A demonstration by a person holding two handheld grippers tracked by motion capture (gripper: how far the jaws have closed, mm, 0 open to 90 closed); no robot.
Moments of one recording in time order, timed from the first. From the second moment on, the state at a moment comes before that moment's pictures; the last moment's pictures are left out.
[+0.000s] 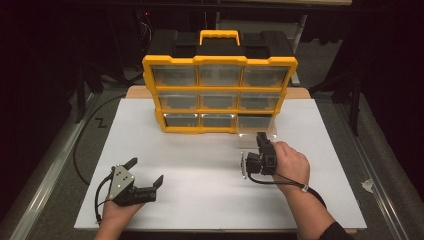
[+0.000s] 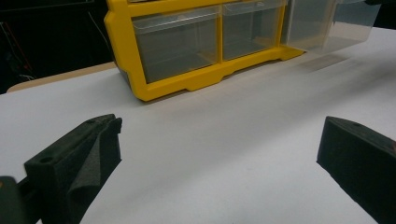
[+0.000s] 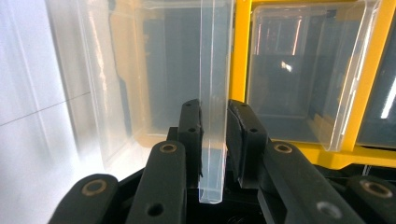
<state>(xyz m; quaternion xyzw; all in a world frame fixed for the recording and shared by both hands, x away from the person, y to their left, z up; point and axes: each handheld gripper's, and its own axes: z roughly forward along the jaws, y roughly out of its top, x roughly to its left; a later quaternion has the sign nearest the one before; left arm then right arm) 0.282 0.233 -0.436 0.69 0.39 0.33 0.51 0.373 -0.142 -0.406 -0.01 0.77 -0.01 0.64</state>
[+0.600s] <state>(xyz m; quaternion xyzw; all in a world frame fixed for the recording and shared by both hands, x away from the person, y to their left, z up) 0.282 0.233 -0.437 0.69 0.39 0.33 0.50 0.363 -0.145 -0.415 -0.02 0.77 0.00 0.64</state>
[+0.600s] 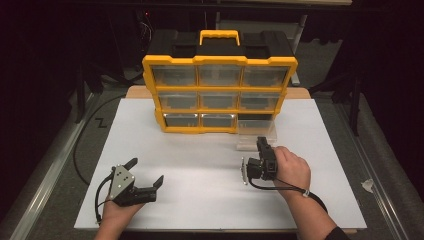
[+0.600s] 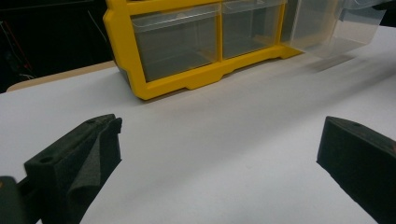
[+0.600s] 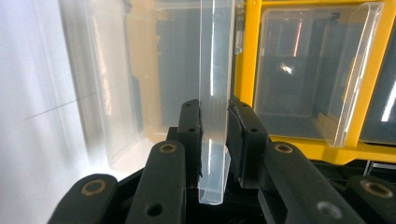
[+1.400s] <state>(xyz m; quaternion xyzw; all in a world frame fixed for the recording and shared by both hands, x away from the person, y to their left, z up) 0.280 0.231 -0.436 0.70 0.39 0.33 0.51 0.363 -0.144 -0.410 0.00 0.78 0.00 0.63</state>
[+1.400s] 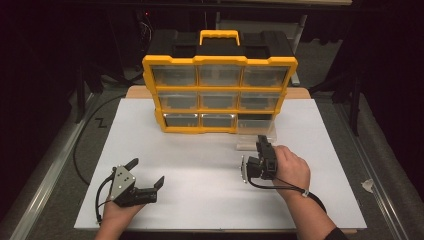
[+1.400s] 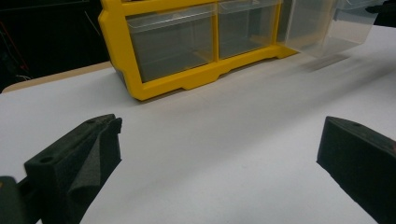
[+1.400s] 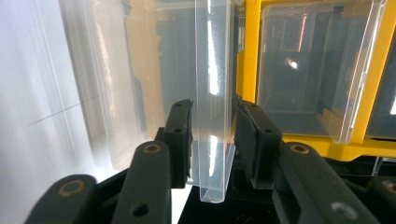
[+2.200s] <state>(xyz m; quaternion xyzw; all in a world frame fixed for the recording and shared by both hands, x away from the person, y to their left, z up) 0.280 0.231 -0.437 0.70 0.38 0.33 0.50 0.319 -0.182 -0.431 0.01 0.80 0.01 0.59</state>
